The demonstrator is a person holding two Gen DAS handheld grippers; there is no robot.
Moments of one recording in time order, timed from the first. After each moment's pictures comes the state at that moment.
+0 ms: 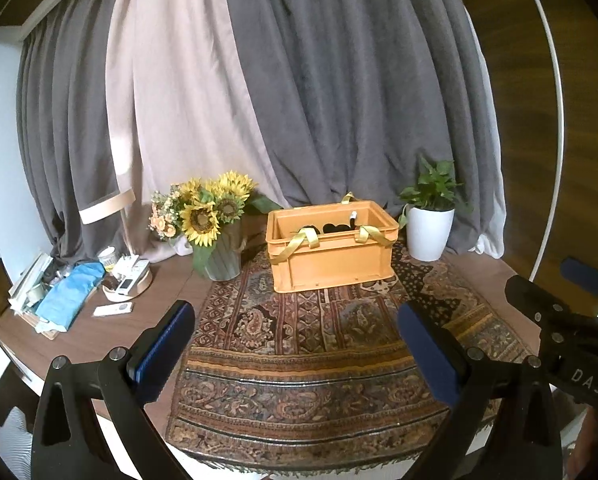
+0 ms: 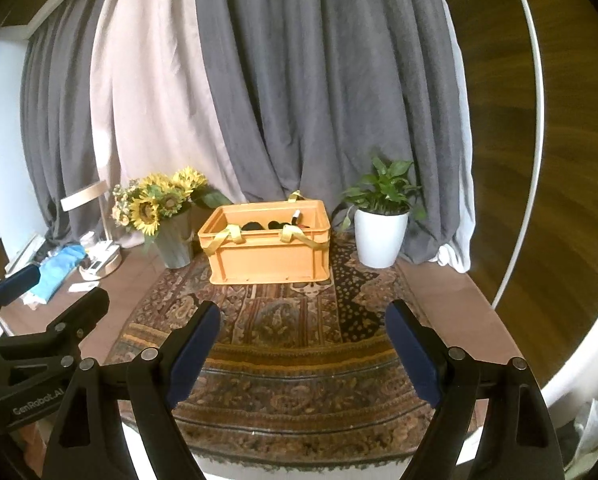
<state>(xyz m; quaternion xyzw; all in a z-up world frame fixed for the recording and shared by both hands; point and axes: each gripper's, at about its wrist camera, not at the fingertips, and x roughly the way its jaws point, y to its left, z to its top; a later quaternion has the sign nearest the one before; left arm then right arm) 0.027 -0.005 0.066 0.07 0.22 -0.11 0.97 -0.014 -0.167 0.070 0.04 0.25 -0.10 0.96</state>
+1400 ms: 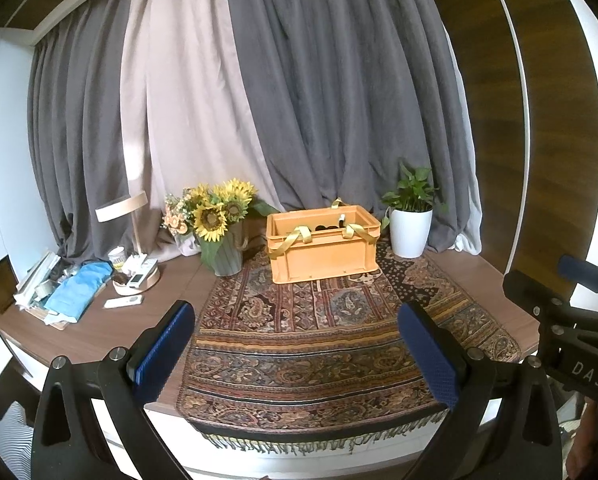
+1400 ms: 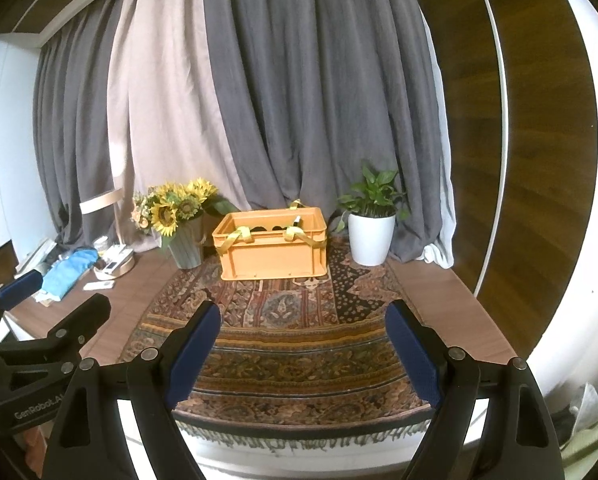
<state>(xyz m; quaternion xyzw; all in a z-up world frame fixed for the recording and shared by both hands) -0.056 0.017 0.076 0.07 0.20 -0.12 0.97 -0.101 -0.142 0.085 0.04 0.22 -0.10 0.97</state>
